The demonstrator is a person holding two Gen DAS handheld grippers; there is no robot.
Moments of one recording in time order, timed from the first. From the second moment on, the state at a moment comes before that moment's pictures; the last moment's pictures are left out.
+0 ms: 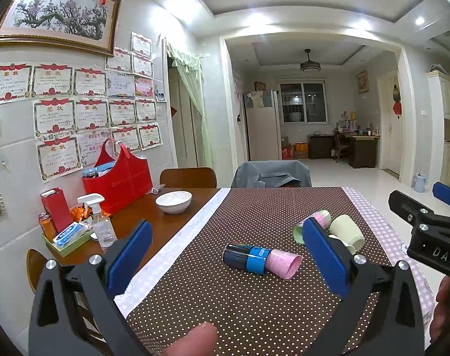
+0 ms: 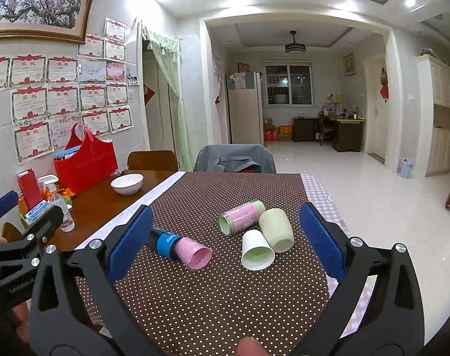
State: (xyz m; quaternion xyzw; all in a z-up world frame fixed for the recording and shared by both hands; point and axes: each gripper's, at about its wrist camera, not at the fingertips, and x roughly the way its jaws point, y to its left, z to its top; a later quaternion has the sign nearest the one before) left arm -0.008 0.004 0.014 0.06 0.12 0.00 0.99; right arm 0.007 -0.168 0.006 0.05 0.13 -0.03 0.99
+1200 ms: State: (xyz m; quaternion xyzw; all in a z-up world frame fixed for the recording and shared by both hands) left arm 0.194 0.007 -0.078 0.24 0.28 -0.09 0.92; right arm 0.171 -0.185 -0.070 0.04 0.29 -0.02 0.95
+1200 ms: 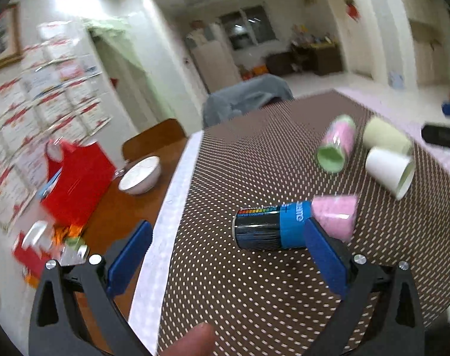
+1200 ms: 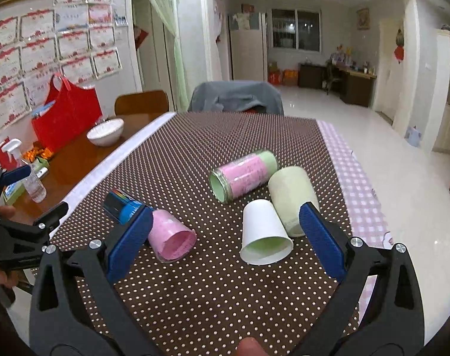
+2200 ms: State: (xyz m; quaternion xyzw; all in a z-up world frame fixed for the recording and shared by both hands) left arm 0.297 -0.029 -0.179 0.58 0.32 -0.41 0.63; right arm 0.248 -0.230 -0.132 0.09 0.38 -0.02 0.92
